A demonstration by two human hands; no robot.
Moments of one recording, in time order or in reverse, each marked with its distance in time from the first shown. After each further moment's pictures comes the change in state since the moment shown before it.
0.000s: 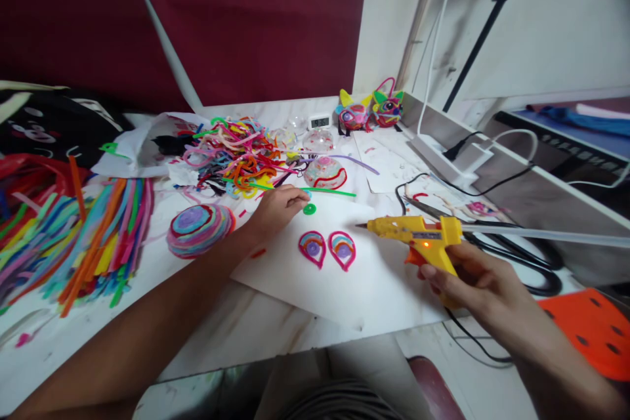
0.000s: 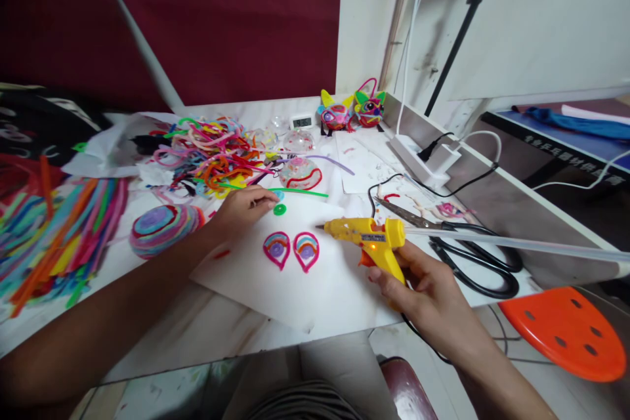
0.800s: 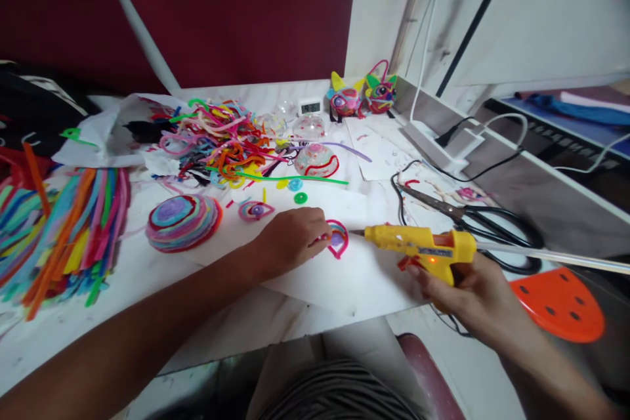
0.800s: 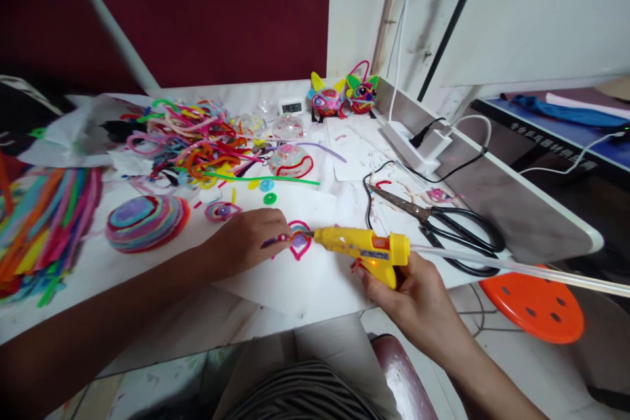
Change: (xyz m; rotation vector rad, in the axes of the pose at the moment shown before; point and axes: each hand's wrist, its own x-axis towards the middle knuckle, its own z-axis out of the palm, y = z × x) left_hand -0.033 0.061 0.012 0.174 -0.397 0.349; right_hand -0.021 0.014 0.014 0.075 0.114 -0.048
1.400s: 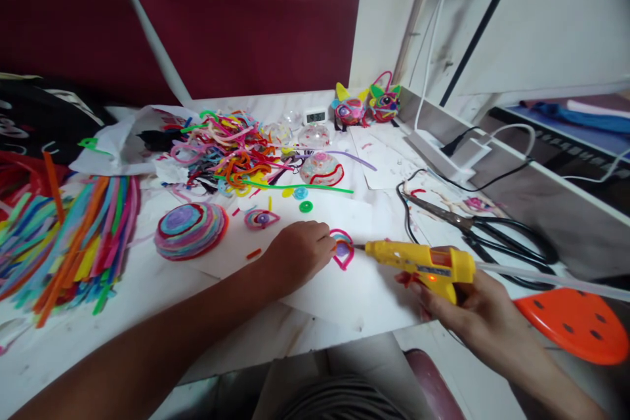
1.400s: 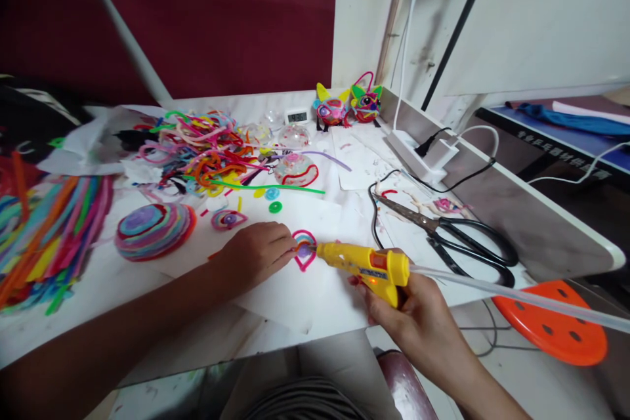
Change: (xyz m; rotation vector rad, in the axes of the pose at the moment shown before) left_hand -0.006 0.003 0.016 0.291 0.095 0.071; right_hand -0.005 0.013 0.005 0.169 -0.111 0.059
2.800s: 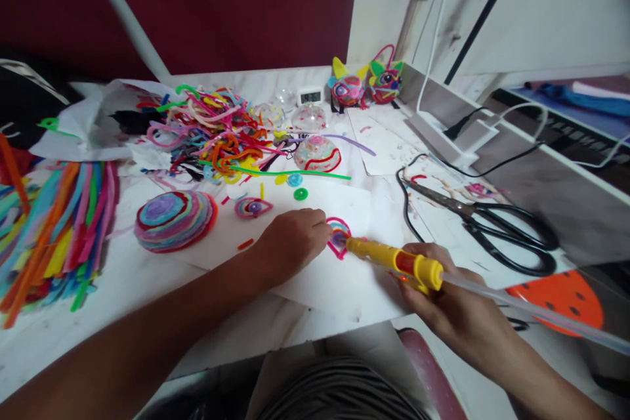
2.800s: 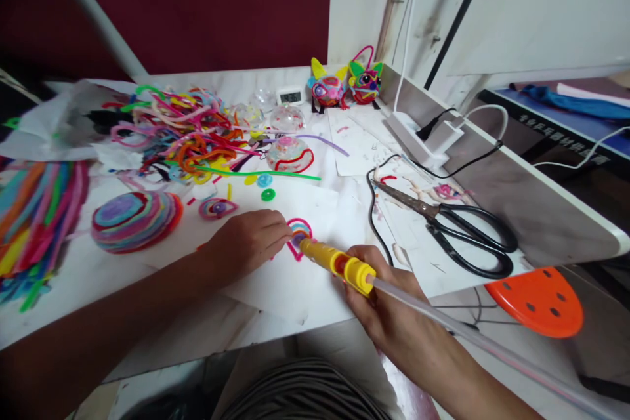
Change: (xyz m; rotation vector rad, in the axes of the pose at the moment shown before) left_hand 0.004 -0.004 0.000 -0.071 -0.038 -0.019; right_hand 0.002 -0.011 0.006 -0.743 -0.199 -0.328
